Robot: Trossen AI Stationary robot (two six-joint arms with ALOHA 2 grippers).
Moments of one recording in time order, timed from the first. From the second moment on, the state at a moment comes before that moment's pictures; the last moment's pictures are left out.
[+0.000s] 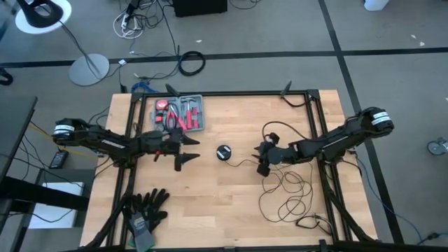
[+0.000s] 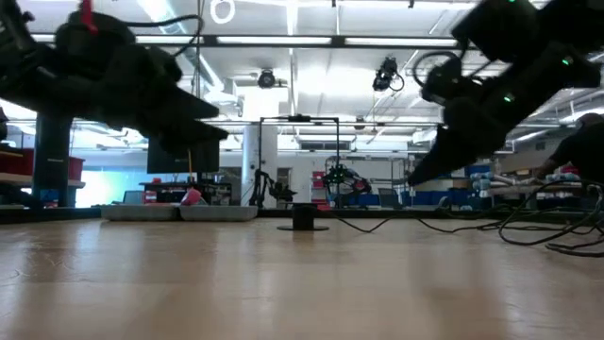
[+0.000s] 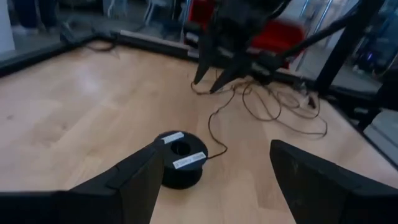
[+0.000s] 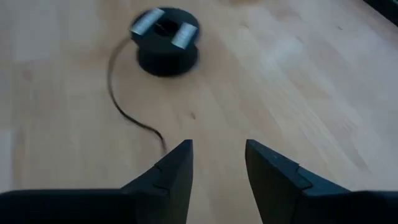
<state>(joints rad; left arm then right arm) 0.10 1.21 0.15 0.91 0.07 -0.22 0.20 1.38 0.51 0.11 0.50 0.33</state>
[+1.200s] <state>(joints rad) 0.25 1.19 0.01 1.15 0.36 -0.25 0.23 0.18 0.06 -0.10 0.30 0.20</state>
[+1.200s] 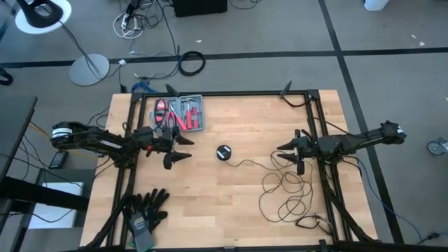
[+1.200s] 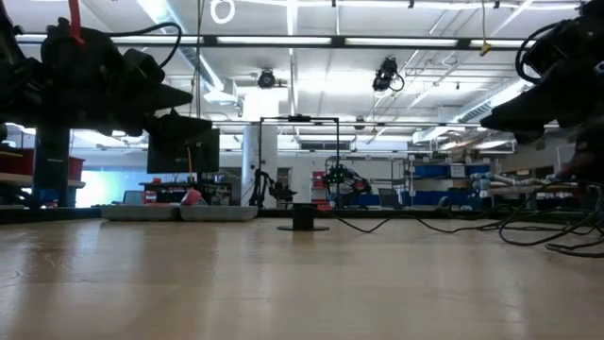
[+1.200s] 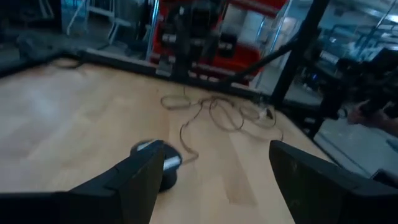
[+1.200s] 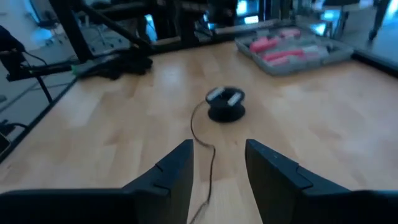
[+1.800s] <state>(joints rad) 0.25 1.05 0.01 1.06 0.24 -0.33 0.23 0.09 0.10 -0.28 0.30 0.28</state>
